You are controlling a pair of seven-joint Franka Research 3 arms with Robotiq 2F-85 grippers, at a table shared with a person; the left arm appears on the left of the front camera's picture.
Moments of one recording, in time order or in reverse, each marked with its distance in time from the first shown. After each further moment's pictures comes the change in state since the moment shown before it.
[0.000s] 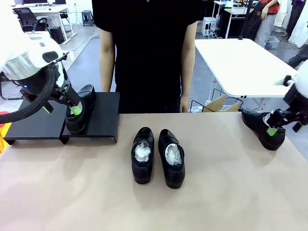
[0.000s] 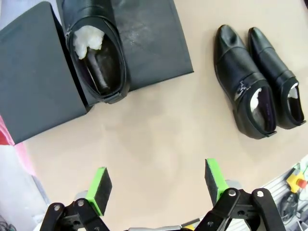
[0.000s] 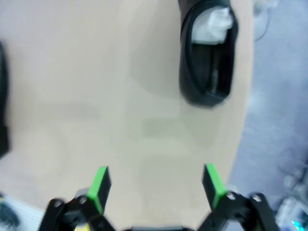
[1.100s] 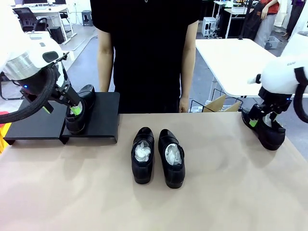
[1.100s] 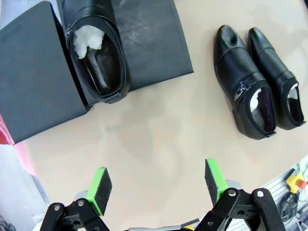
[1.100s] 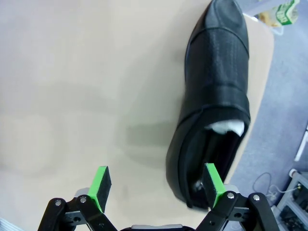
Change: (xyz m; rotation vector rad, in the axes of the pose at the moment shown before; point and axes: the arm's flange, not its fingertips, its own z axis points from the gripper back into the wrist) left arm 0.000 -0.001 0.000 0.001 0.000 0.003; right arm 0.098 0.000 -0.053 -0.042 0.021 0.140
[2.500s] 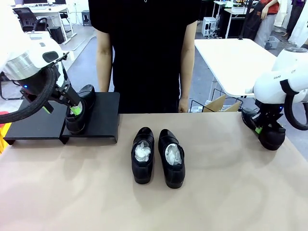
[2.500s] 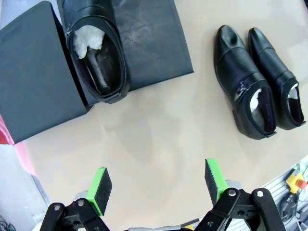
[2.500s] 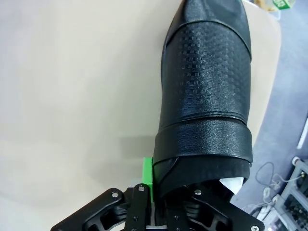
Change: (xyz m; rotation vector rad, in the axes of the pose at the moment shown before) left arm 0.000 0.000 0.000 0.000 0.000 0.000; right arm 0.014 -0.024 -0.057 -0.031 0.054 -0.068
